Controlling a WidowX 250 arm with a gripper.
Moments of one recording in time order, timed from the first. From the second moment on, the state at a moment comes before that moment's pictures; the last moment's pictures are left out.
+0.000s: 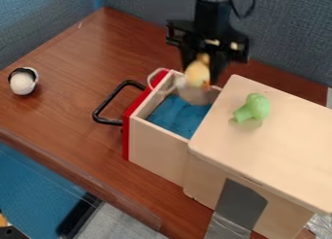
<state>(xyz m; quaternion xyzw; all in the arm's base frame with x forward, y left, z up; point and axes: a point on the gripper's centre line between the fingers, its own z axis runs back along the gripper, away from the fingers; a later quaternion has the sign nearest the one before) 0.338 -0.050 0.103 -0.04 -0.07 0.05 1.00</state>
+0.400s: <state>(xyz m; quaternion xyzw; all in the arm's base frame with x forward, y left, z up) 0.328 -0.060 0.095 -0.03 -0.07 0.04 1.00</state>
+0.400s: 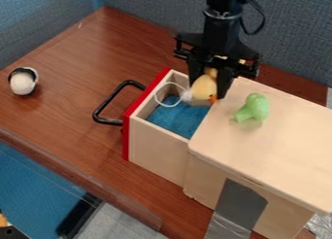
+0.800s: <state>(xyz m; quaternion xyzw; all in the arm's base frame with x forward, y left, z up) 0.305 -0.044 0.079 -0.01 -0.04 0.05 1.00</state>
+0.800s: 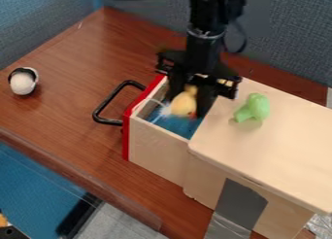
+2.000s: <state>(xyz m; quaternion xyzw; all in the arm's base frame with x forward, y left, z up) 0.285 -0.020 0.139 -0.03 -0.07 0.04 1.00</state>
